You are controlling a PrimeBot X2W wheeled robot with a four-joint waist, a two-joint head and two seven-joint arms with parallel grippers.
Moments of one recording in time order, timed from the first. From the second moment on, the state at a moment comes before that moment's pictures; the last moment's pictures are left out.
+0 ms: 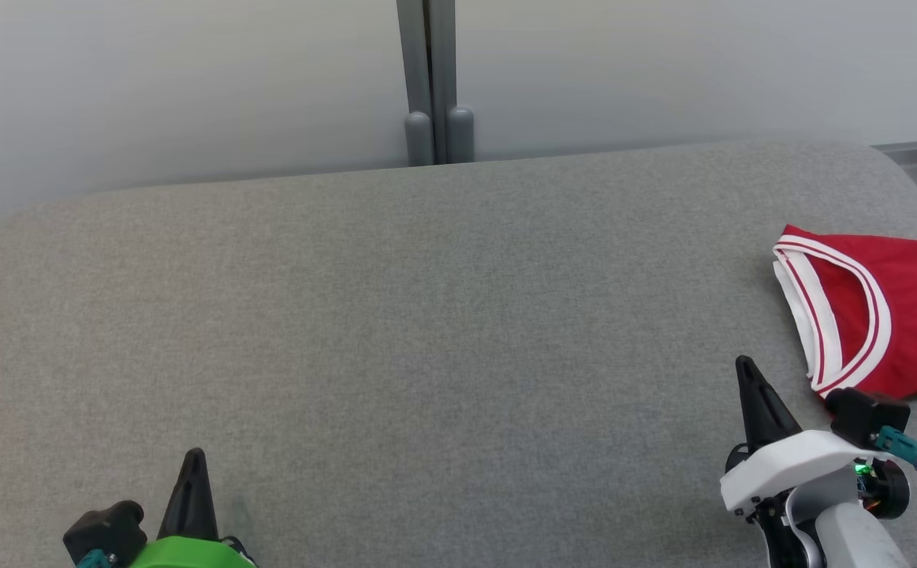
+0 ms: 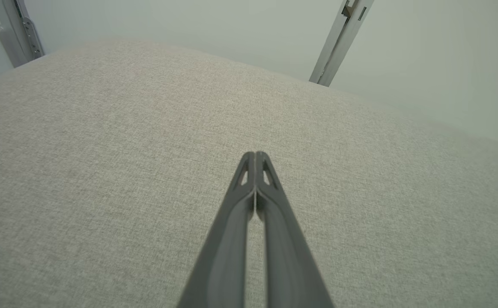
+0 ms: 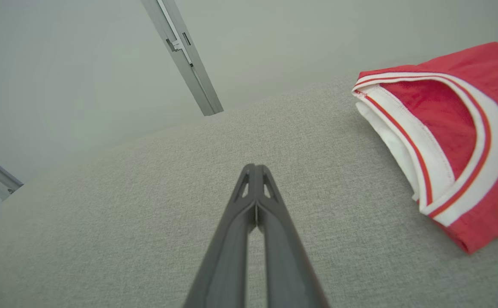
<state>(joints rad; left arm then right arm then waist) 0.02 0.04 0.03 0.35 -0.36 -0.11 -0.20 -0.17 -0.04 -0.03 0.43 0.39 0.13 -0.20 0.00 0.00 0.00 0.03</state>
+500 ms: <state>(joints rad) 0.00 0.04 0.04 0.33 -0.61 -0.12 -0.14 -0.16 -0.04 -0.05 0.39 0.64 0.13 -0.14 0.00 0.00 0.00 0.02</state>
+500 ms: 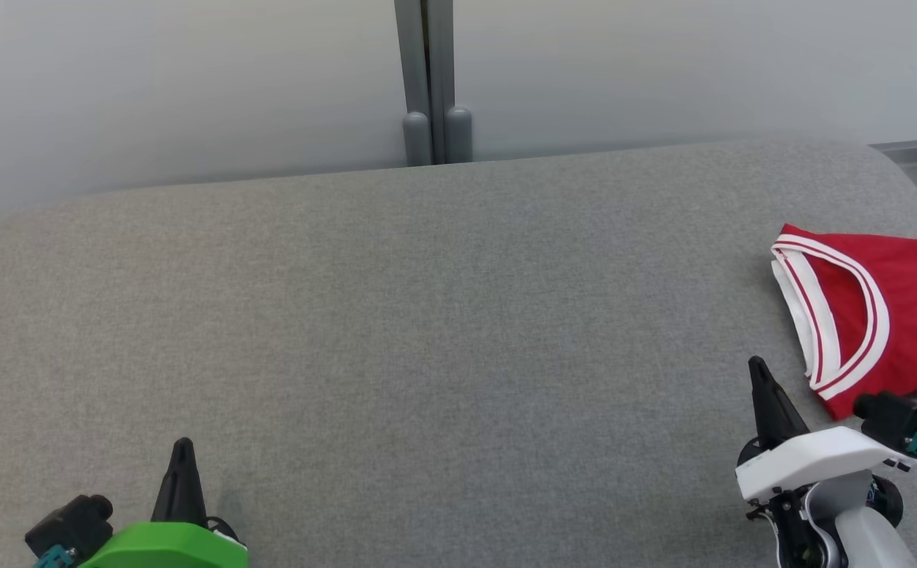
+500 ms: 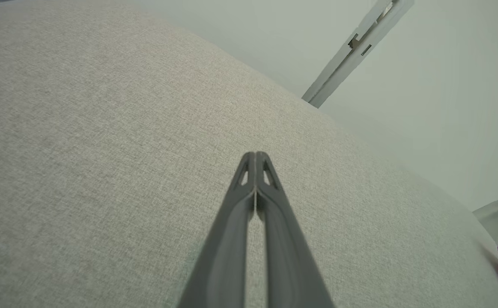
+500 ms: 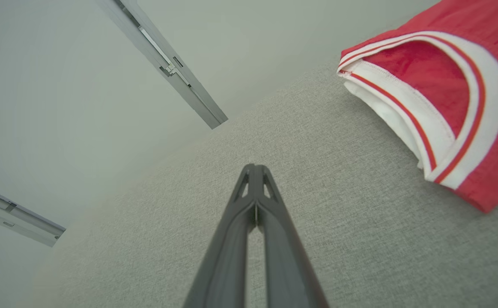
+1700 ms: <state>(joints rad) -0.05 0.04 0.08 0.29 -1.08 -0.12 -0.02 -0.14 -0.04 -0.08 0.32 1.09 0.13 -0.02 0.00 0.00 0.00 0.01</state>
